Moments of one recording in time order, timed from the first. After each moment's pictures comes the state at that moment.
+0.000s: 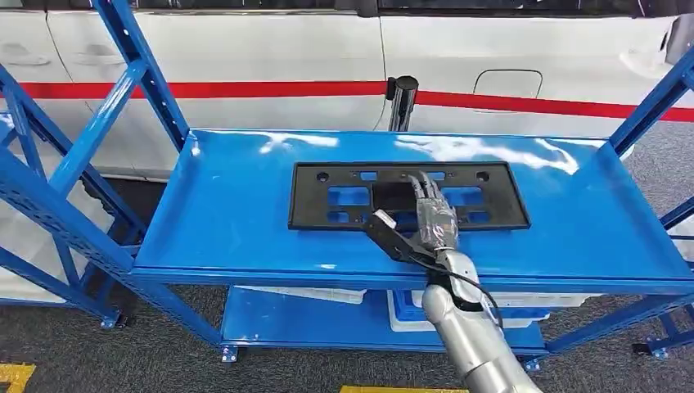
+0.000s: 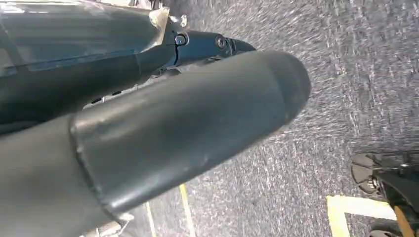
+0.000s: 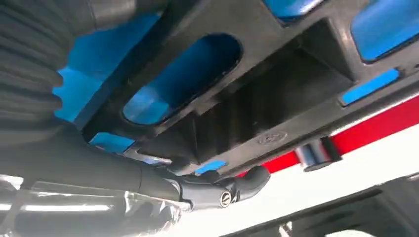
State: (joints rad) left arm -0.08 -0.08 0.04 -0.19 -0.32 0.16 0.22; right arm -0.41 0.02 0.25 -1.08 1.05 -0.31 0.08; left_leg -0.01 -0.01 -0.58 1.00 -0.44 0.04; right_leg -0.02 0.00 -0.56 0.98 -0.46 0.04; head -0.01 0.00
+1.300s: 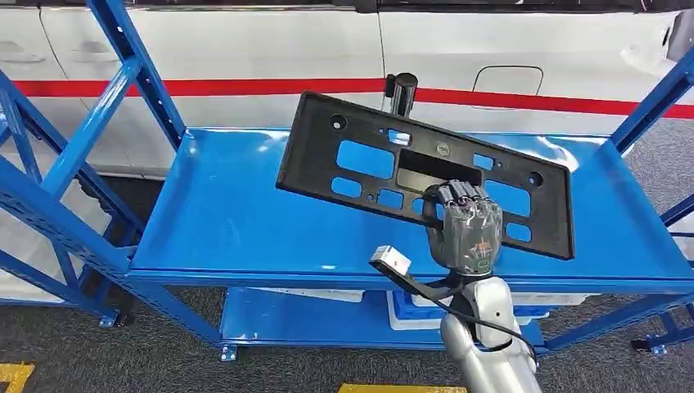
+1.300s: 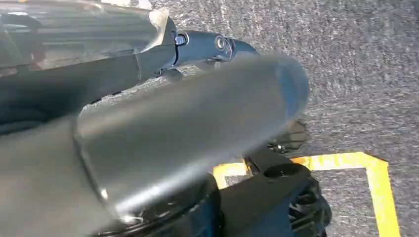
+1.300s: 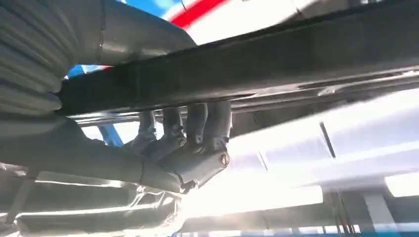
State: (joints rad) left arm -0.12 -0.12 0.10 -0.19 -0.24 0.12 -0.19; right arm -0.19 -0.02 0.25 -1.59 1.35 -0.63 -0.04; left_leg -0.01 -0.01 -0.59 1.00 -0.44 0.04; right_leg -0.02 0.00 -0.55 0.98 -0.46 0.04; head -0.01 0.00
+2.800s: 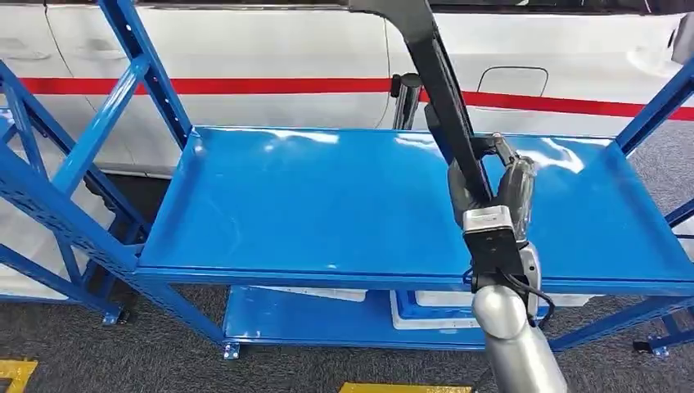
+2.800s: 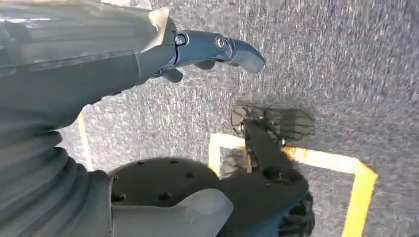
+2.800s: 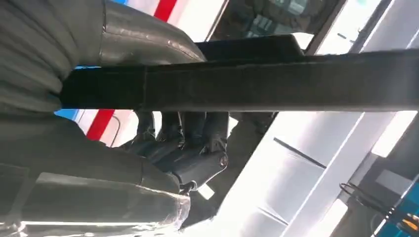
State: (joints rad) left arm -0.09 -0.13 0.28 -0.19 -0.11 0.05 -0.16; right arm -0.30 -0.07 0.28 -1.75 0.49 -0.42 -0.23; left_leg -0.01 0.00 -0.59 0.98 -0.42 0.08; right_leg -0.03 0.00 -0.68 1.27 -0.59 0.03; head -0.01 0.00
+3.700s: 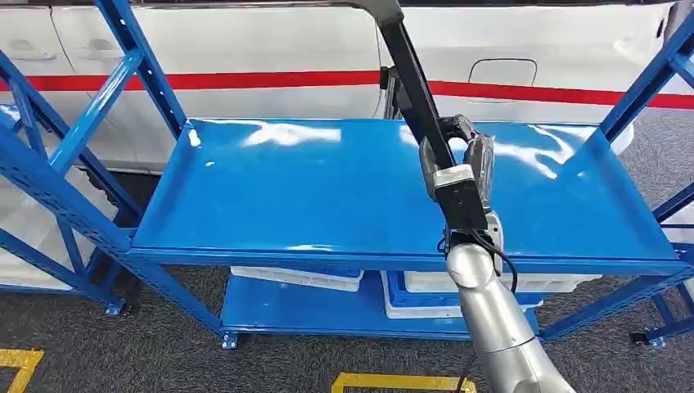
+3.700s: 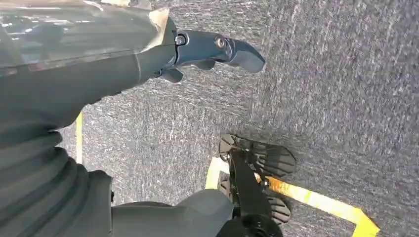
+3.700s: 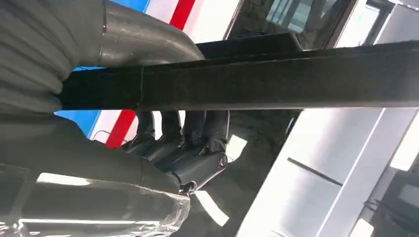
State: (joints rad) left arm -0.10 -0.07 0.35 -0.19 -0.10 0.15 -0.15; right arm -0.49 -0.01 0.30 -1.41 0.37 -0.44 -0.35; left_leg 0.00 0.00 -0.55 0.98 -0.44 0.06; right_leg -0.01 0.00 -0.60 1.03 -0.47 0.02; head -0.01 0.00
